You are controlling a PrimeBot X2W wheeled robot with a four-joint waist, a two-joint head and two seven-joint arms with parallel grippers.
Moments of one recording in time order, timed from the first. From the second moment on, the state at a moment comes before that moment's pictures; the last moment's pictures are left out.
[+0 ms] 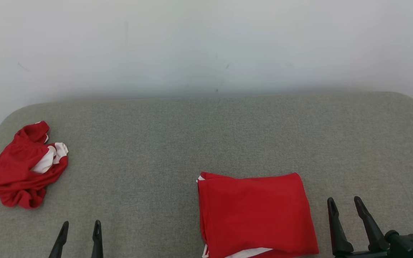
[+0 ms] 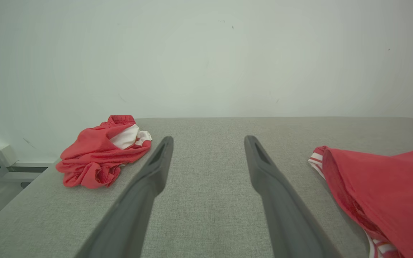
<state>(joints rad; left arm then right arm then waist) 0.14 0.09 0.05 0.04 -0.12 -0.12 -0.26 0.08 -0.12 0.05 0.09 0.29 0.13 -0.22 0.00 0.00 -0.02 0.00</state>
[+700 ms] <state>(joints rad) 0.14 0.09 0.04 0.05 -0.12 -0.13 -0.26 0.05 -0.13 0.07 0.11 0.28 0.13 -0.20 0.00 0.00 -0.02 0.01</state>
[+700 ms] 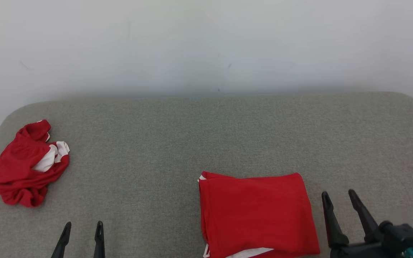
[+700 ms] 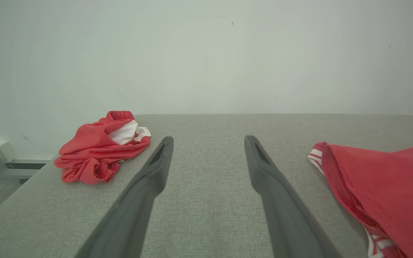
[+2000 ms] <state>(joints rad) 0.00 0.06 0.00 0.08 -0.12 -0.13 -0.26 -0.23 -0.19 0.16 0.48 0.38 0.13 0.14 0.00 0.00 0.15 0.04</state>
